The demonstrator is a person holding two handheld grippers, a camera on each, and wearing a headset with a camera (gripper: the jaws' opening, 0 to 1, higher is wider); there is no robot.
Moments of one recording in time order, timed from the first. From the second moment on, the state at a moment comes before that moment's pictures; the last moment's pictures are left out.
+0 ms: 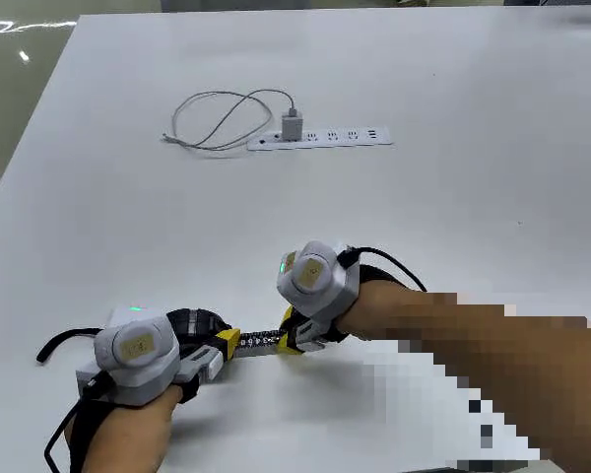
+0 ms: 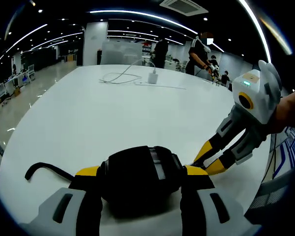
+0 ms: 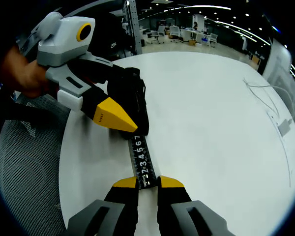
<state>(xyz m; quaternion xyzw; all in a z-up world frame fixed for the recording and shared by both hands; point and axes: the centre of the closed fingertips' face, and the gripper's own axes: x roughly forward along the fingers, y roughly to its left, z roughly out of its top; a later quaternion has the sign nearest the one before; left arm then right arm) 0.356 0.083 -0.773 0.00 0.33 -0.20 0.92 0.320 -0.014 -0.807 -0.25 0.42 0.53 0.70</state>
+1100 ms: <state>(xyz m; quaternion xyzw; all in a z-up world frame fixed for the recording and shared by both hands) 0.356 0.083 -0.773 -0.01 0.33 -0.20 0.92 0.320 0.002 -0.808 -0.25 0.41 0.53 0.70</state>
